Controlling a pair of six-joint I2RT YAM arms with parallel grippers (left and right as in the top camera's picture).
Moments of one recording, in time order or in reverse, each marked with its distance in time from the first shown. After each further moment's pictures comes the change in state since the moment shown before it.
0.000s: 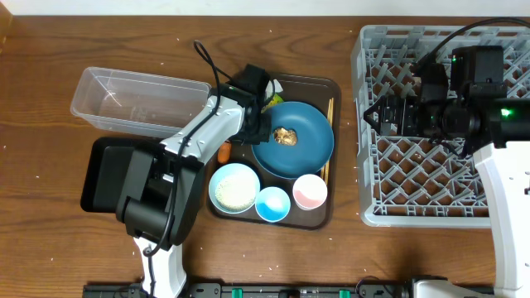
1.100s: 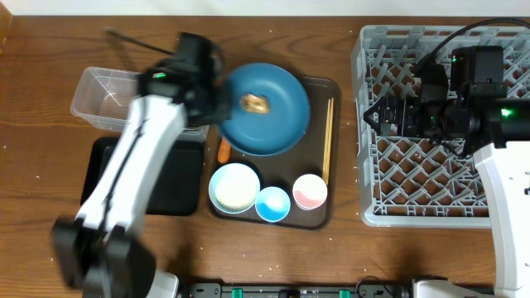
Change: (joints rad) left arm 0.211 -0.377 0.098 -0.297 0.036 -0.018; right arm 0.000 0.000 0.000 -0.006 0.000 0.000
